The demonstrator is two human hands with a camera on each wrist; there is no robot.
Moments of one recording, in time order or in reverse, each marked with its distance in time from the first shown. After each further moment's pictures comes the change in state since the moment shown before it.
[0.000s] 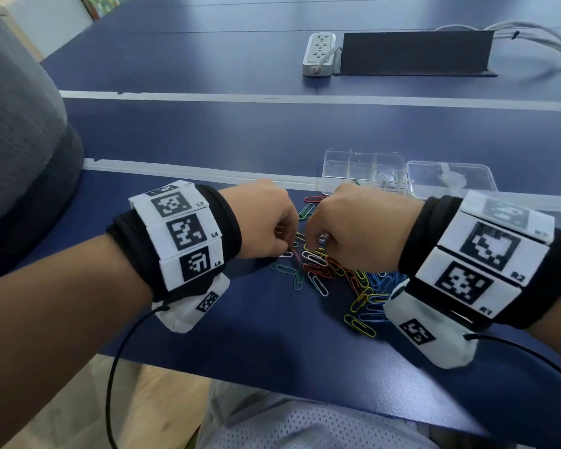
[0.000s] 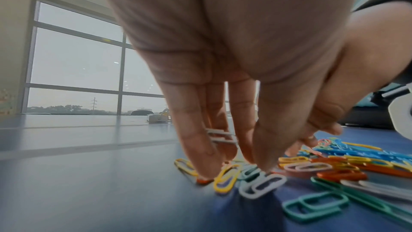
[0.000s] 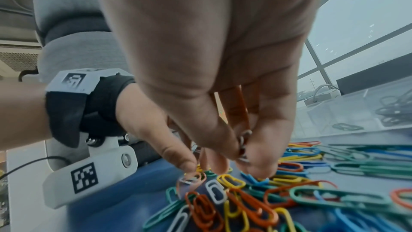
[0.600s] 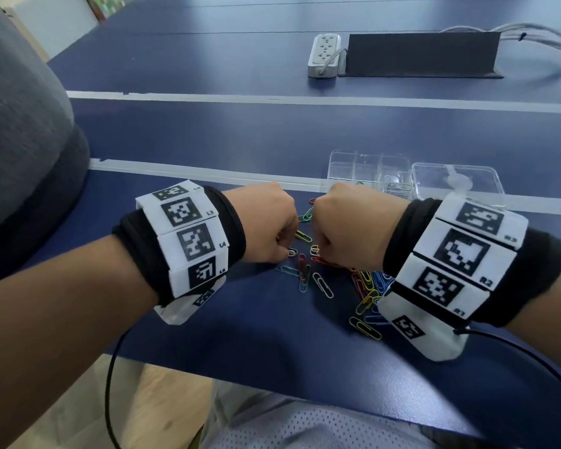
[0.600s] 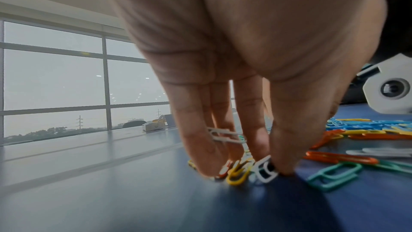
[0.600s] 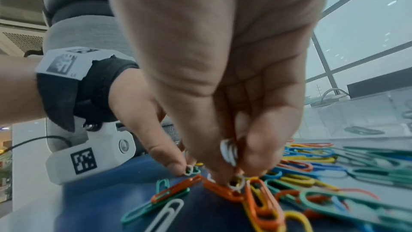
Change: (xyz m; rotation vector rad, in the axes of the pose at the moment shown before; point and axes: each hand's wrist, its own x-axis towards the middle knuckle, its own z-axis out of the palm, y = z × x) left_hand -0.004 0.000 -0.002 0.112 -0.041 0.017; right_hand 0.010 -0.010 -0.002 -0.134 -0.027 0.079
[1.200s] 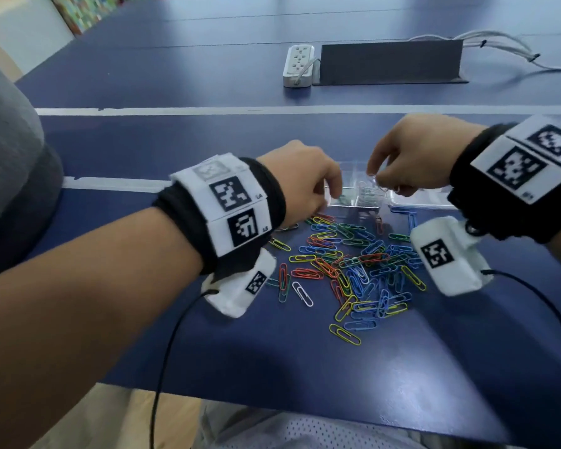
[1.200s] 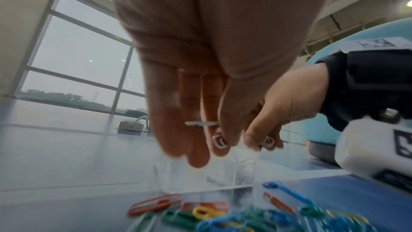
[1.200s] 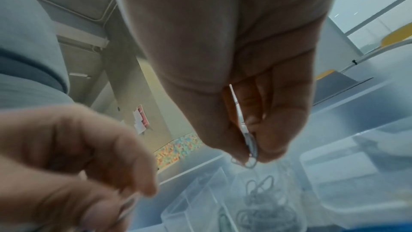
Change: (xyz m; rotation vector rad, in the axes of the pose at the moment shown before) left_hand 0.042 0.033 -0.040 -0.231 0.240 0.005; right_hand -0.005 0.105 -0.015 0.446 0.137 0.486
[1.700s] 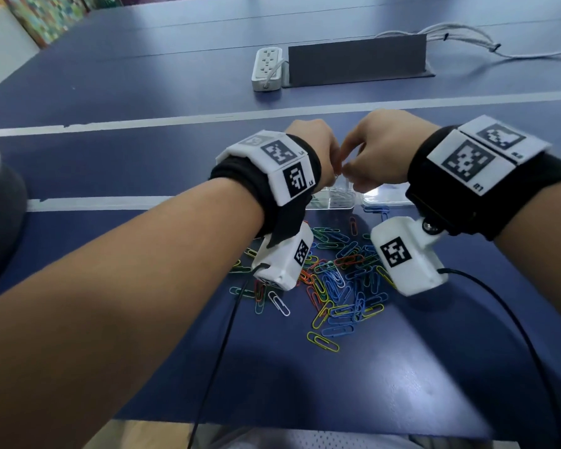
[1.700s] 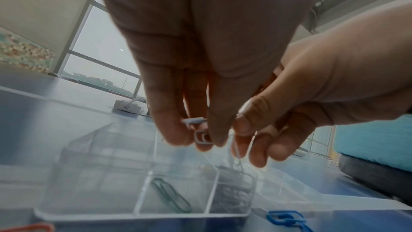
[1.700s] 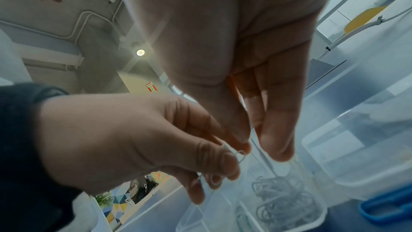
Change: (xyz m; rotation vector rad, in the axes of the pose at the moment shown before) left_hand 0.065 0.029 0.007 -0.110 0.045 -0.150; right_hand 0.006 0.007 0.002 0.177 0.052 0.062
